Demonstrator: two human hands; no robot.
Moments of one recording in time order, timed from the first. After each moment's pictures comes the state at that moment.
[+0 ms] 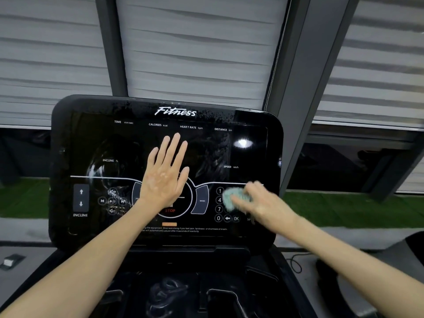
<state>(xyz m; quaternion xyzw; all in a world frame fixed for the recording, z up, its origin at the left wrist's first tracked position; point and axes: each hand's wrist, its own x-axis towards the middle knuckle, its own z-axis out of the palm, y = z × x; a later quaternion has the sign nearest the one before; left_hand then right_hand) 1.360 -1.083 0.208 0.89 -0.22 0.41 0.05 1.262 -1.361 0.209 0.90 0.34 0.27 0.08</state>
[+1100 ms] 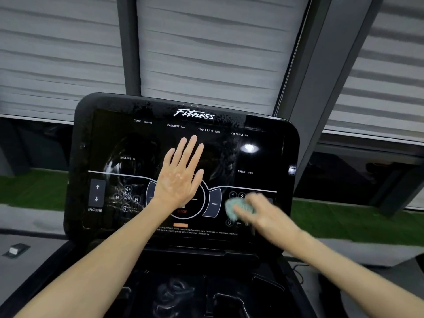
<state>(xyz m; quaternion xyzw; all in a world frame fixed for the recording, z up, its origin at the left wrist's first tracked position) 1.361 -1.082 0.207 0.88 -0.22 0.41 0.05 1.261 -1.333 0.204 0.93 0.31 0.22 0.05</state>
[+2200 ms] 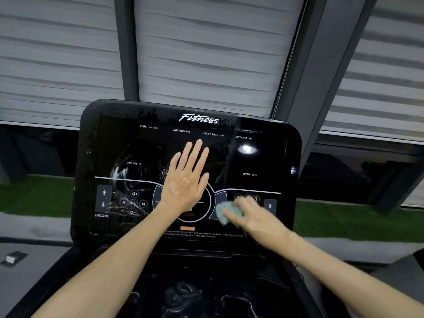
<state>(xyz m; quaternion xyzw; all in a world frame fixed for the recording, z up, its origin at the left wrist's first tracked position) 1.361 -1.080 0.207 0.89 -0.22 0.40 0.04 1.269 -1.307 0.191 0.89 0.36 0.26 0.09</state>
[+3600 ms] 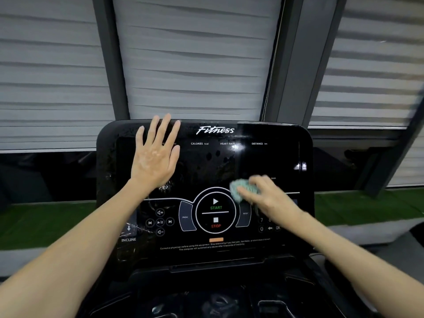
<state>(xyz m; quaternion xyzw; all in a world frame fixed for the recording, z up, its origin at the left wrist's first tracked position) 1.422 -0.968 0.285 0.87 -0.24 0.43 0.02 1.298 -1.271 0.225 0.90 0.28 0.33 0.05</state>
